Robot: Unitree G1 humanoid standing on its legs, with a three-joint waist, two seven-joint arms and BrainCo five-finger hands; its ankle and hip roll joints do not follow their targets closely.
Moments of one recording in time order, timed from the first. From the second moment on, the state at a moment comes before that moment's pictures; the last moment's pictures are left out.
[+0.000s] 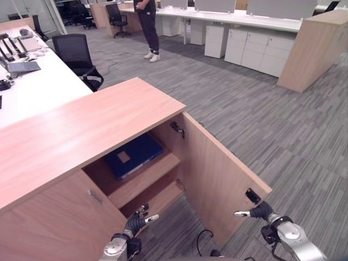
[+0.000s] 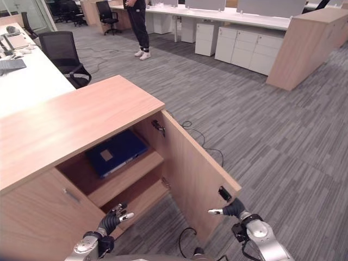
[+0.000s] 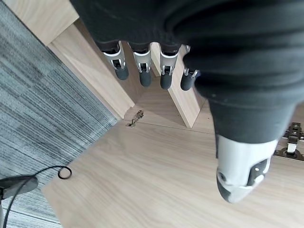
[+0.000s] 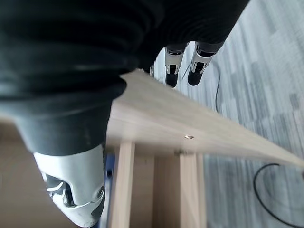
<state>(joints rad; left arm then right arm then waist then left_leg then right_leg) 0.16 0.25 -0.22 0.63 -0.30 -0.10 -0.12 0.18 -0.59 0.31 0.26 0.12 0.02 0.17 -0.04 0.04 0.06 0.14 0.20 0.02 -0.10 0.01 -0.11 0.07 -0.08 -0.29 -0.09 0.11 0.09</state>
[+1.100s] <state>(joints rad) 0.12 0.36 -0.21 0.55 -0.33 -0.09 -0.11 -0.22 -0.36 0.41 0.28 0.10 -0.03 0.15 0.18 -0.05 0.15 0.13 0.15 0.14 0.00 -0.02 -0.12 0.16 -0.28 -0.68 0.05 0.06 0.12</state>
